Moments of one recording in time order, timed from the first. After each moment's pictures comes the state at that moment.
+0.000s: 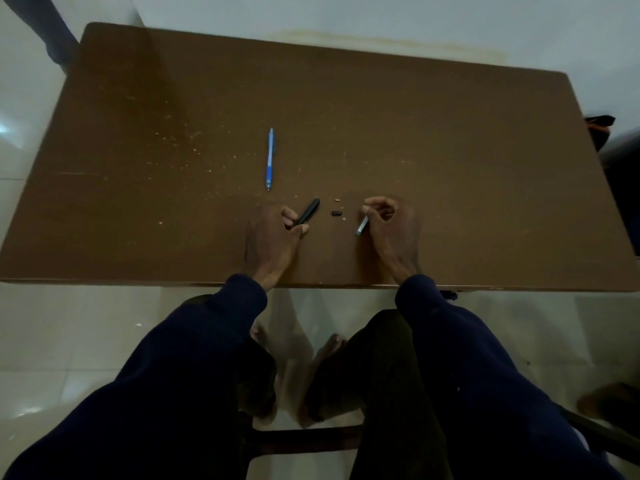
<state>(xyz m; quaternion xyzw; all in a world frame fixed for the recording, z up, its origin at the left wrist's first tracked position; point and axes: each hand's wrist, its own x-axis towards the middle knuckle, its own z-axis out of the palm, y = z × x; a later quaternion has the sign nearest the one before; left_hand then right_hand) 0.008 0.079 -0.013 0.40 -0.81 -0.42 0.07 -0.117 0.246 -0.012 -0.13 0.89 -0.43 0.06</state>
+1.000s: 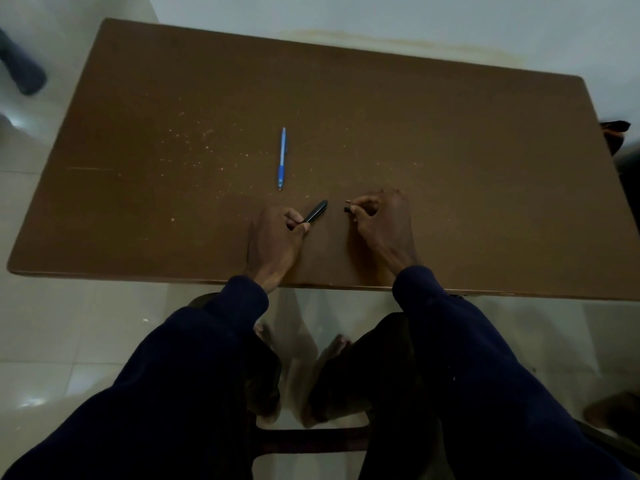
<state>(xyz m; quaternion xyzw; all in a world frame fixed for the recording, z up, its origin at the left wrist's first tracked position) 0.015 0.069 -0.013 0.38 -0.82 -0.41 0.09 -0.120 0.215 -0.010 -0.25 0.91 -0.32 0.10</state>
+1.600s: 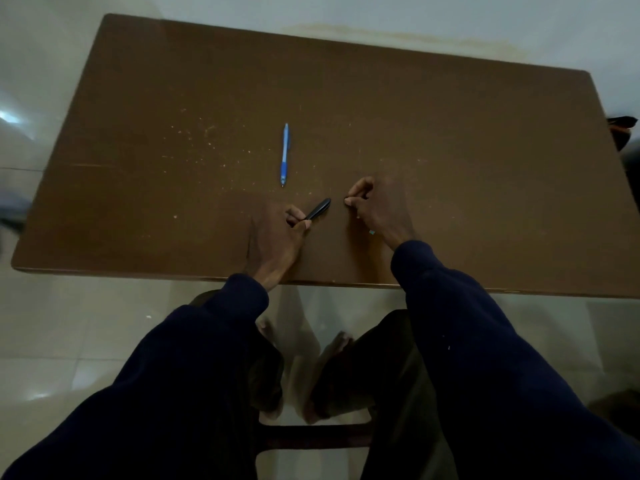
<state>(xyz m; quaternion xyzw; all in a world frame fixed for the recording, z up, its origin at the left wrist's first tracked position) 0.019 0.069 -0.008 0.38 -0.82 -0.43 0.09 -0.137 0.192 -0.001 -0.23 0.90 -0.32 0.18</state>
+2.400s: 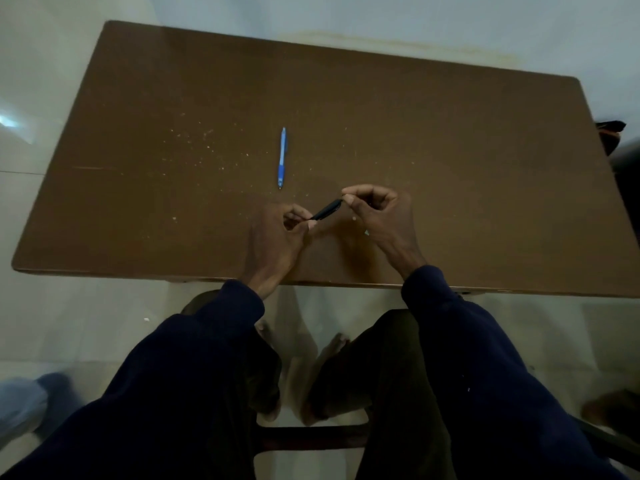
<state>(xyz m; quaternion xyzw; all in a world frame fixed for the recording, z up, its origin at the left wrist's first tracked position) 0.029 0.078 0.018 0.32 -0.81 -0.47 0.12 -0.103 0.219 0.018 -0.18 0.76 -0.59 0.20</state>
